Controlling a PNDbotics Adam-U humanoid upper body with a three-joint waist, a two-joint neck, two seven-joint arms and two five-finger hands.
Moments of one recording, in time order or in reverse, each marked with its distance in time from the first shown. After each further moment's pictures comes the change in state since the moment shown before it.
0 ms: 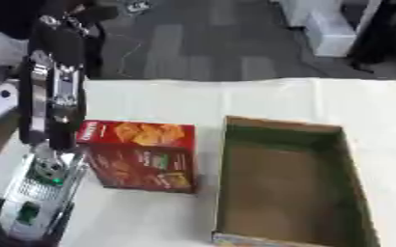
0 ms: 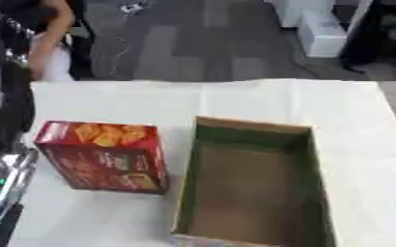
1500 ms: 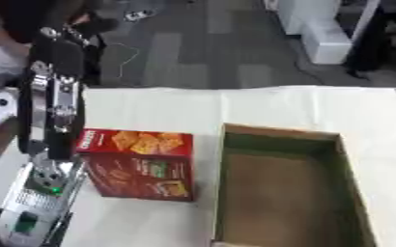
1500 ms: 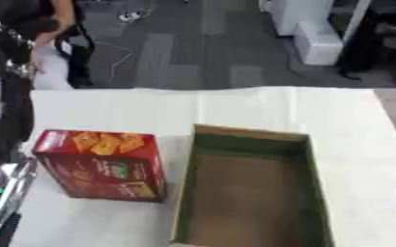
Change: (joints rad) left arm 0.000 0.000 0.000 0.000 -0.001 0.003 -0.003; right arm -0.001 0.001 0.000 0.000 0.008 0.004 0.004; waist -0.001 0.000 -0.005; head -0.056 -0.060
